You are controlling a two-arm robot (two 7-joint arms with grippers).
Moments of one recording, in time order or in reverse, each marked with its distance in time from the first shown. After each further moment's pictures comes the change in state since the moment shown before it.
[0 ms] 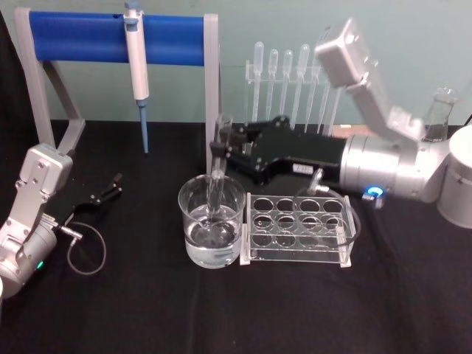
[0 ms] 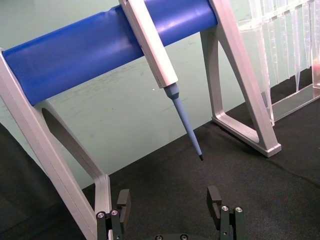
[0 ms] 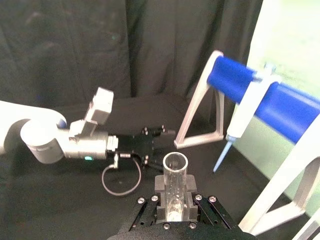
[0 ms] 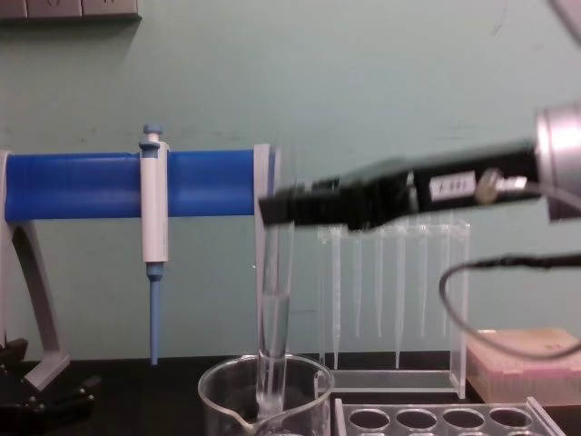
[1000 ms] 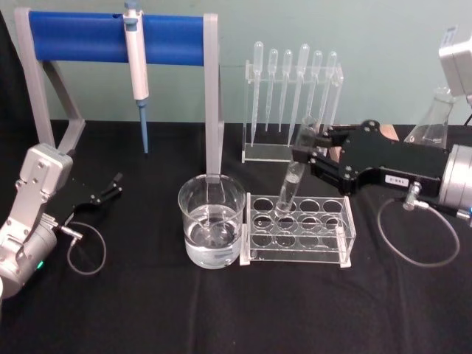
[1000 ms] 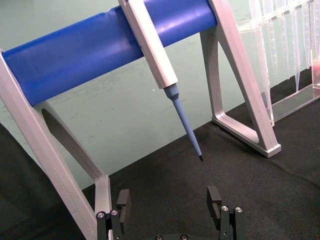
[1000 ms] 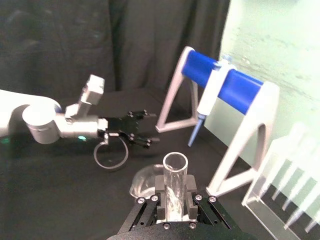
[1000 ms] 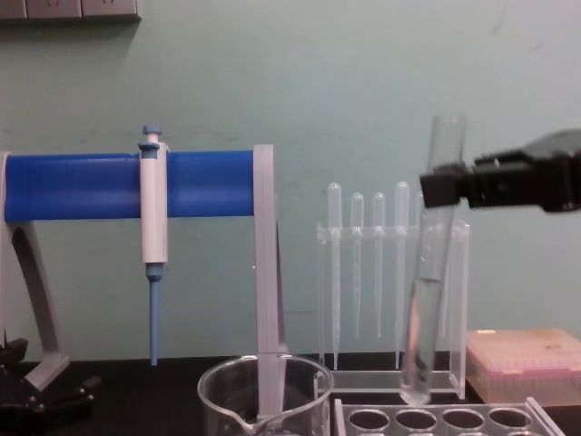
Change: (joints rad) left arm 0.000 0.000 0.000 0.000 0.000 0.000 0.000; right arm -0.177 0.288 0.150 -0.178 0.150 -0.069 -0.036
